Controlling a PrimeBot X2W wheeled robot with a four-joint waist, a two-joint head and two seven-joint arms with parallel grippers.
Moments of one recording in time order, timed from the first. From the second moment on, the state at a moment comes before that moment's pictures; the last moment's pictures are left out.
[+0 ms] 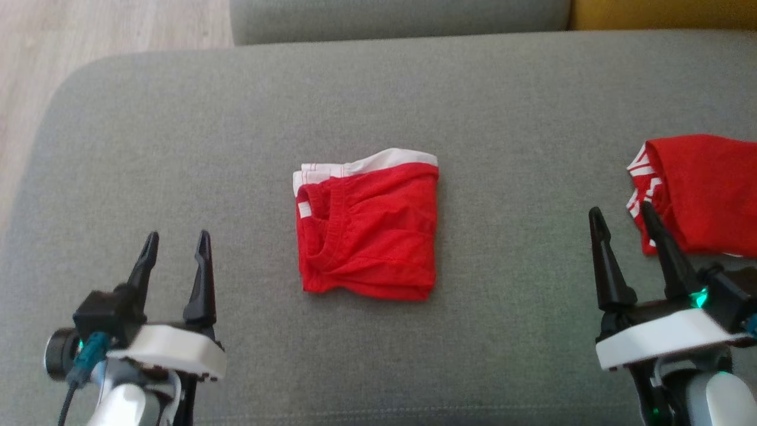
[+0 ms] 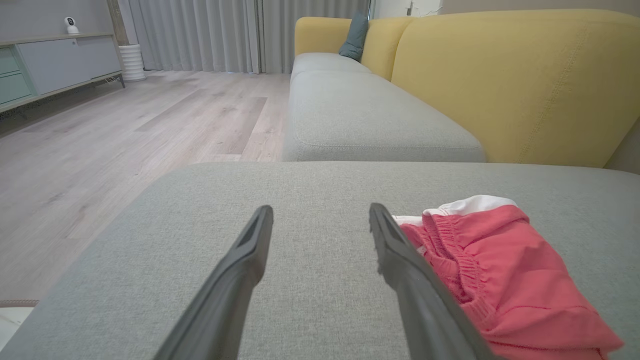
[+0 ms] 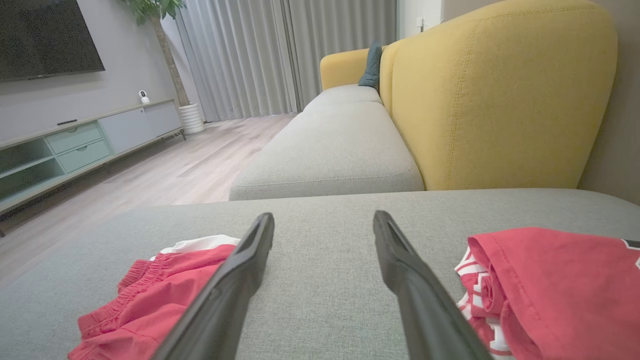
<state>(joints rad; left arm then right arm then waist) -0.03 0.32 -0.32 0.03 -0.39 0.23 -0.22 0.05 -0.07 0.02 -0.16 0.21 0.13 0.05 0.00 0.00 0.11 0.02</state>
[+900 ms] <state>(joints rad) 0.06 0.34 -0.35 0.00 -0.40 0.26 -0.18 0.16 -0.05 0.01 -0.18 0.21 0.13 0.11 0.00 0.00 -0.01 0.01</state>
